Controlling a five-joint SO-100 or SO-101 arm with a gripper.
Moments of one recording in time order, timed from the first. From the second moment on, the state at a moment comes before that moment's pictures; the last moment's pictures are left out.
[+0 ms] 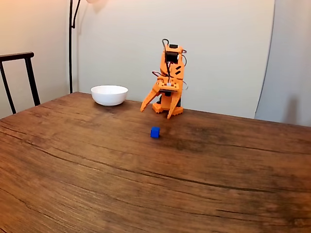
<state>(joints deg) -3.9 133.9 147.9 42.5 94.7</state>
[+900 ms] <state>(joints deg) -5.3 106.0 136.8 42.2 93.4</state>
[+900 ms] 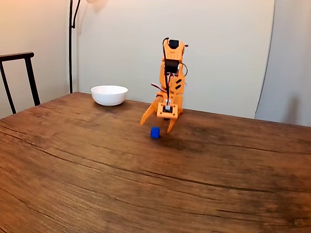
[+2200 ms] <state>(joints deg) -2.6 102.6 138.3 35.9 92.9</state>
